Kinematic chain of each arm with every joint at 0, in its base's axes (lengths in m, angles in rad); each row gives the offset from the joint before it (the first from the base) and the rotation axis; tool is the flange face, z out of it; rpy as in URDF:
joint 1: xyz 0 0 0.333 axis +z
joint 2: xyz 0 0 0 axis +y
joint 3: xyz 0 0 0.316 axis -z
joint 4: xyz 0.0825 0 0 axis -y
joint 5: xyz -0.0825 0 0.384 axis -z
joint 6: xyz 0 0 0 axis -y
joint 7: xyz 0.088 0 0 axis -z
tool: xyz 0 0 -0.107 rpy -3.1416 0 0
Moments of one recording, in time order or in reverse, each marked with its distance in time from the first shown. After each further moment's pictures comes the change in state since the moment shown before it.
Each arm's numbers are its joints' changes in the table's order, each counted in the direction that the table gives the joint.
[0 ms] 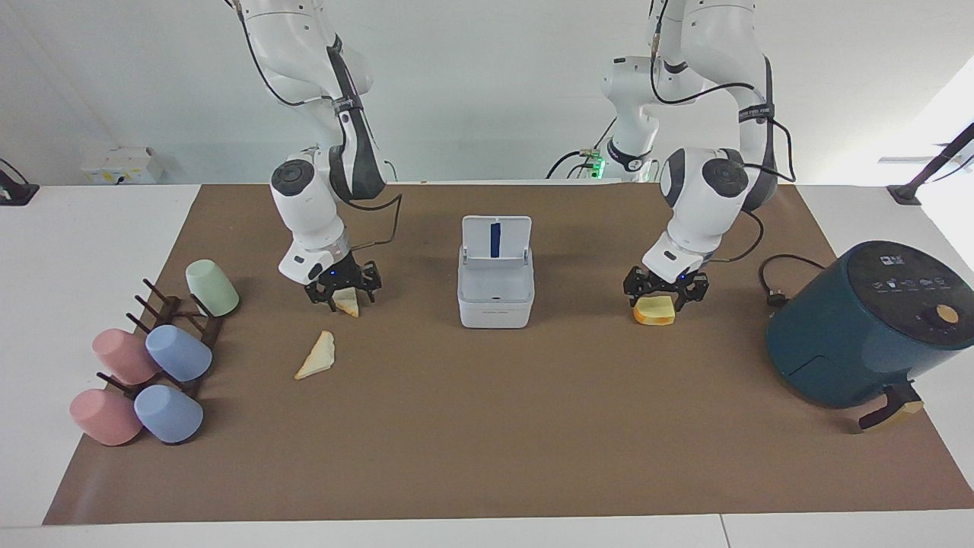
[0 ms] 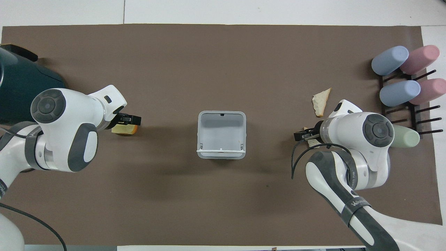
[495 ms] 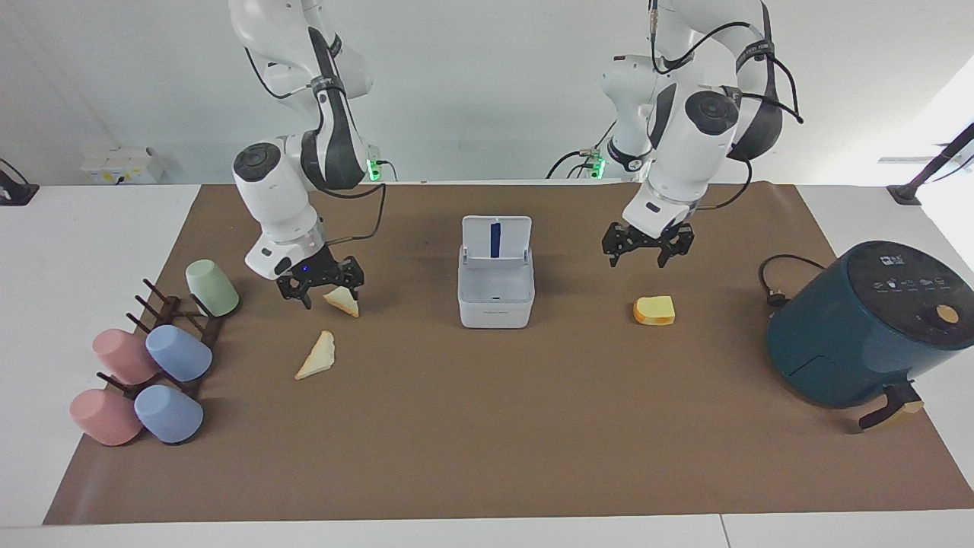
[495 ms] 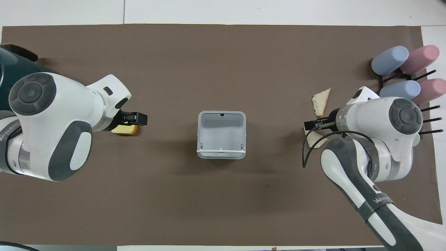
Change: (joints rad) left arm -0.094 -0.144 0.000 0.147 0.000 -0.331 -0.177; right arm -0.054 -0.034 -0.001 0.068 0.000 -0.099 0.050
